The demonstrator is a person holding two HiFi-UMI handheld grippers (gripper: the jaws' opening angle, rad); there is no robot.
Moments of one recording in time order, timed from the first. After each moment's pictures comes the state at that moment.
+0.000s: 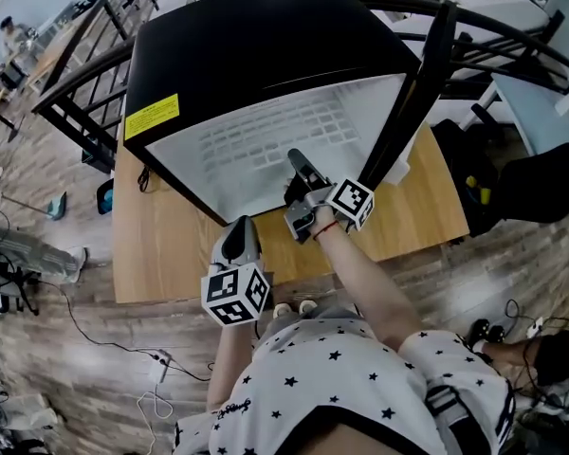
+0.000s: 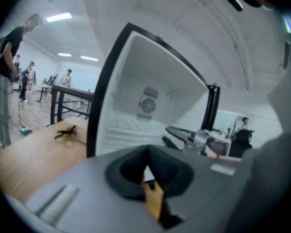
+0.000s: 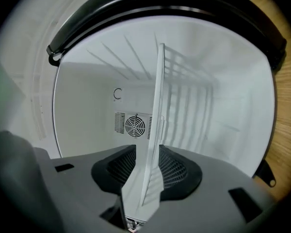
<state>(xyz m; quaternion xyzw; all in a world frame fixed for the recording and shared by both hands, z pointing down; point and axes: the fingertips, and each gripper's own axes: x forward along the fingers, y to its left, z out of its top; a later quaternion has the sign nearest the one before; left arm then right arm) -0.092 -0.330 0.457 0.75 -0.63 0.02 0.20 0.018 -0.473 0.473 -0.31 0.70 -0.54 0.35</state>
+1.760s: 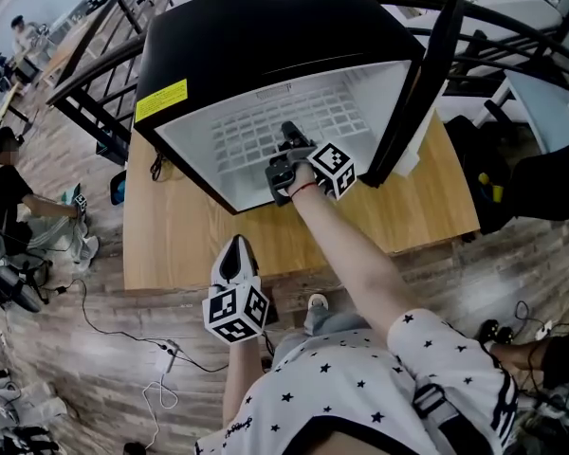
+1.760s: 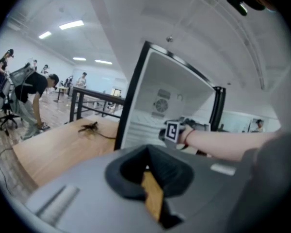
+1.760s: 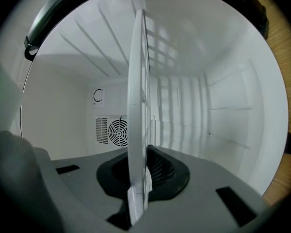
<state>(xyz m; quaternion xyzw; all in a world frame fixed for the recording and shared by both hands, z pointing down) -0.123 -0.271 0.471 0.69 -0.69 0.02 0.21 -0.015 -0.528 0.484 -0.36 0.62 -0.59 0.38</state>
